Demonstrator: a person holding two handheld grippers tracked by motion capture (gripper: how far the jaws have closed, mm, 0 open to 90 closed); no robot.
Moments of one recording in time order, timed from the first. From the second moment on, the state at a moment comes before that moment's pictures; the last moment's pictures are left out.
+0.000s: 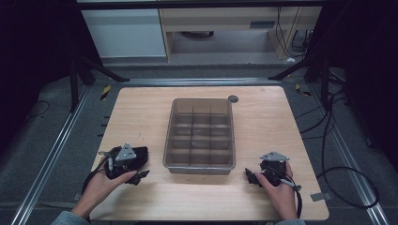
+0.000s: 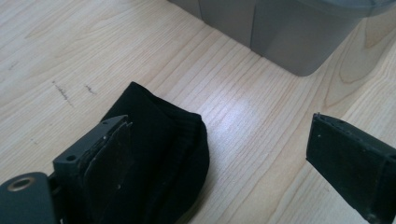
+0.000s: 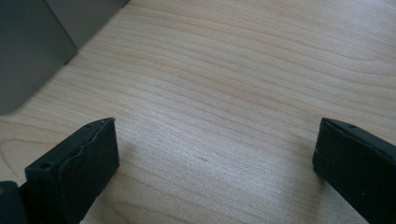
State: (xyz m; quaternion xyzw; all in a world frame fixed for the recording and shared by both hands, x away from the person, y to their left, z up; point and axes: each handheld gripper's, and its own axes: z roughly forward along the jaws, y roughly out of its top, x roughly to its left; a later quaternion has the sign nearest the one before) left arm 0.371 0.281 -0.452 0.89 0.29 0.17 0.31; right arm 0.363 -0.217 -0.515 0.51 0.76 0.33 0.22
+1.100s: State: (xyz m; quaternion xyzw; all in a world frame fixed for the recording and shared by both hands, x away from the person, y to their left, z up) left arm 0.419 0.307 -0.432 0.95 0.22 0.15 0.17; right arm 0.362 -0.217 -0.515 0.51 0.76 0.33 0.22
